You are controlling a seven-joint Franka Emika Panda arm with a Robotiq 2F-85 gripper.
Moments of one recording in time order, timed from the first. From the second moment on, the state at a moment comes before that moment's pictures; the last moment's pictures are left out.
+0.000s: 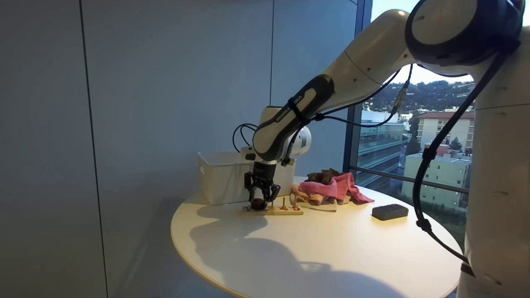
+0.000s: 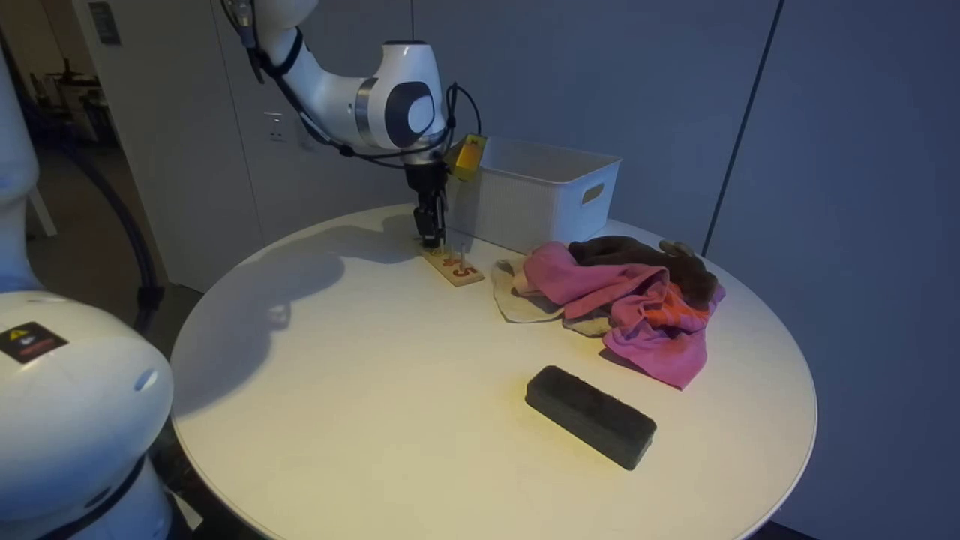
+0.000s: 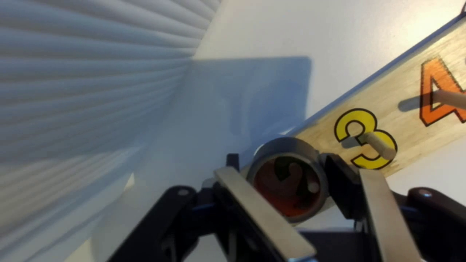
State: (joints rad) arm 0.04 0.08 -0.04 -2.22 -0.05 2.55 -1.80
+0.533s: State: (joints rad) arm 0.03 0.08 -0.02 -2.20 -0.05 2.51 -1.80
